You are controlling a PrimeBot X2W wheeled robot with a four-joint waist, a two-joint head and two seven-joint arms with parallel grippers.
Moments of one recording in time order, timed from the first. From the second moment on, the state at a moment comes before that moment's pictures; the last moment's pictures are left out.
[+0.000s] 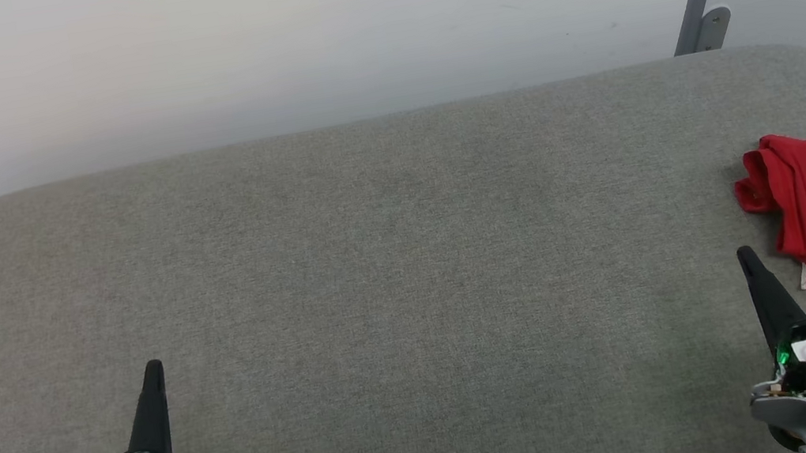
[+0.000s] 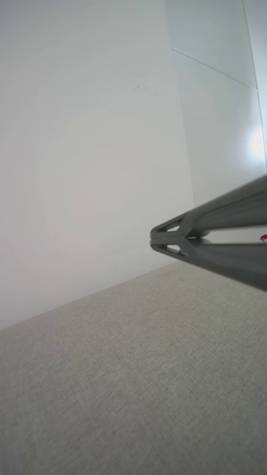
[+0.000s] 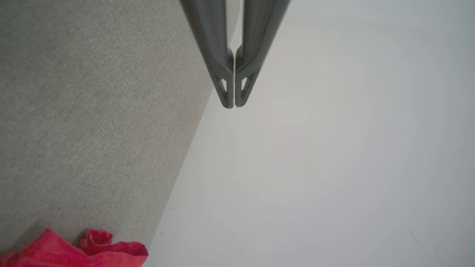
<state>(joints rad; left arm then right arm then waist) -0.06 0.07 0.10 0.22 -1.44 -0.13 0.06 -0.08 -0.08 -0.10 0.24 1.45 0.13 0.06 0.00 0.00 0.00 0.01</state>
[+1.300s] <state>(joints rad) -0.10 0.05 0.11 0.25 -1.61 -0.13 0.11 -0.10 -0.05 -0.12 0.24 1.61 0.13 0.12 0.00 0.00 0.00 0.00</state>
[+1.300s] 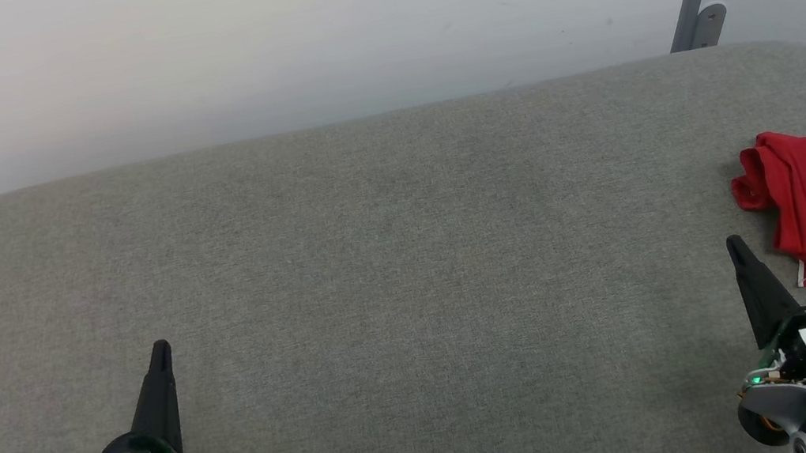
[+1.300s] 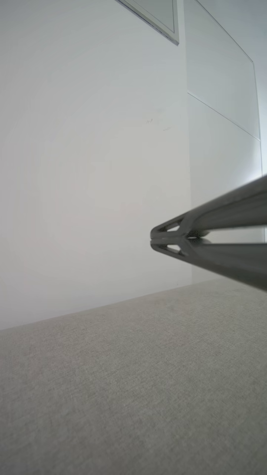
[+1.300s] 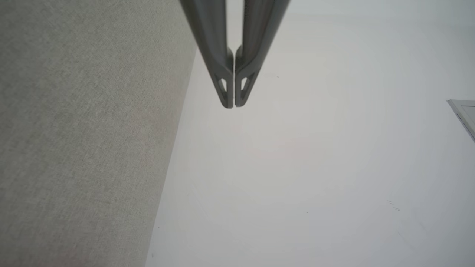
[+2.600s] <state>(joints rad) -0.10 0.05 0.11 0.25 -1.61 -0.13 0.11 -0.11 -0.05 -0.12 0.24 1.61 0.13 0.12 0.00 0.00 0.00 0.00</state>
